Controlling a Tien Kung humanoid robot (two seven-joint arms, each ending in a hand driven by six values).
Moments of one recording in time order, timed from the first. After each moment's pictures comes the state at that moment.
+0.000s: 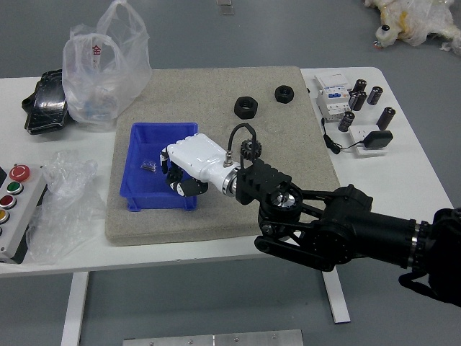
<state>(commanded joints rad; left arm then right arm) -0.13 0.18 -0.86 -0.35 0.86 0.11 0.30 0.93 -0.04 0.18 1.10 -1.81 -0.23 -0.25</state>
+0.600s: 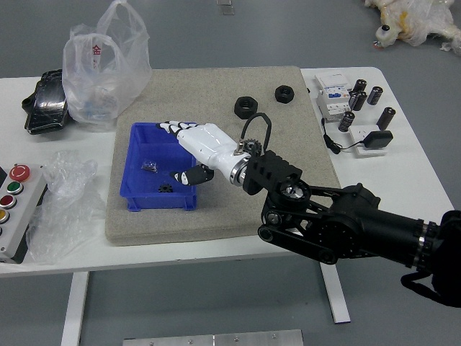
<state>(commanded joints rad) -0.13 0.18 -0.86 -0.35 0.85 0.11 0.29 0.90 -0.08 0.32 1.11 -1.73 -0.30 -0.22</state>
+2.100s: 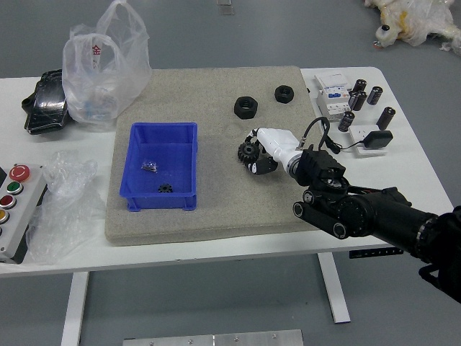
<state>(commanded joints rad) -0.13 0.18 -0.86 -0.35 0.86 0.10 0.29 0.92 -0.08 0.15 0.70 -1.43 -0.35 -0.15</state>
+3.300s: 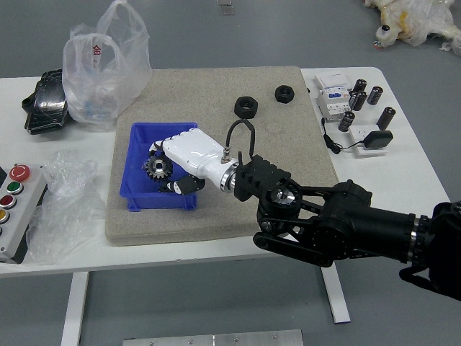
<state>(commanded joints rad) -0.13 0.18 -0.87 -0.35 0.87 0.10 0.30 0.96 -0.04 0.14 1.09 -1.78 -0.28 -0.21</state>
